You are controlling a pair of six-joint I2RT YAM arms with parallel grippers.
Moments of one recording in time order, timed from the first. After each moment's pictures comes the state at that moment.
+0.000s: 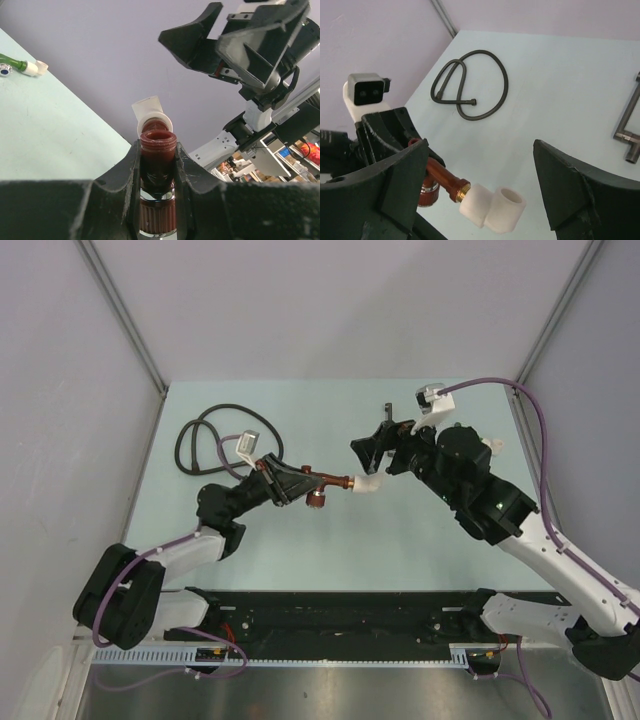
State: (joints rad) left arm -0.46 1.25 0.42 1.30 0.69 -1.19; right arm 0.81 1.05 1.22 -0.30 0.21 0.45
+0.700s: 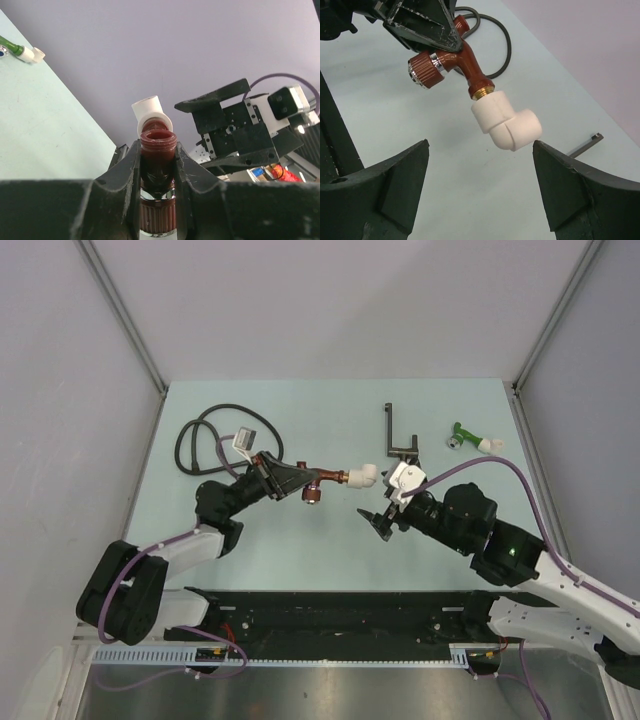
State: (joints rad) left arm -0.42 1.28 0.42 1.29 0.69 -1.34; right arm 1.01 0.78 0.91 -0.27 0.10 -0.24
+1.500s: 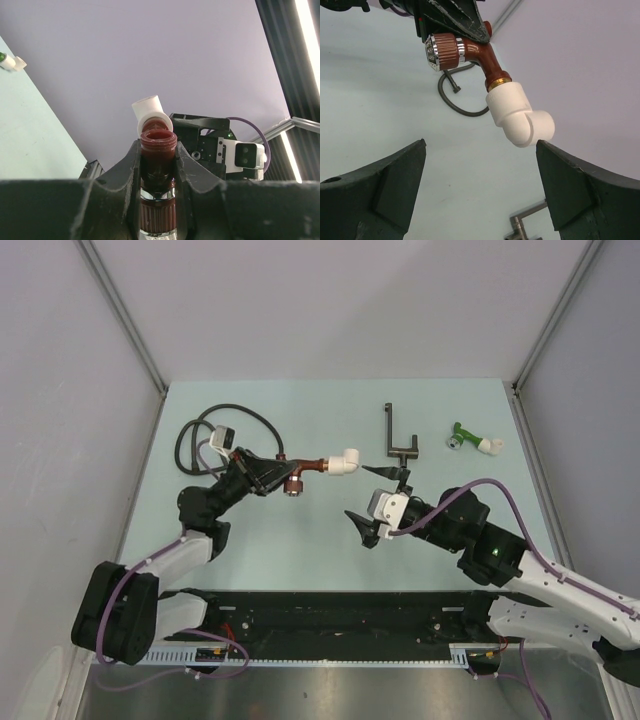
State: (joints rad) left arm -0.29 1.17 0.39 1.30 0.68 -1.59; right arm 1.02 0.80 0.82 -0.04 -0.07 -0.60
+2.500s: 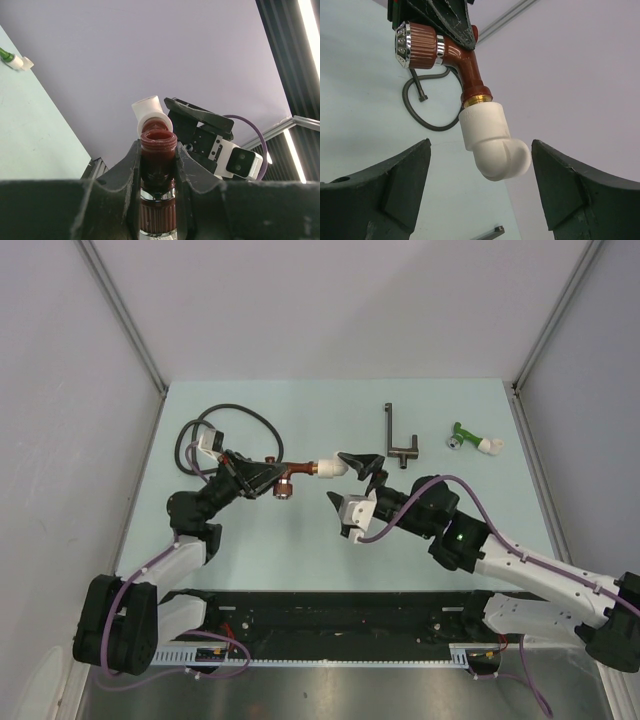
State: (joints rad) left arm -0.19 1.11 0.36 1.30 0.77 -1.63; right arm 0.99 0.99 0.82 0.21 -0.14 -0.90
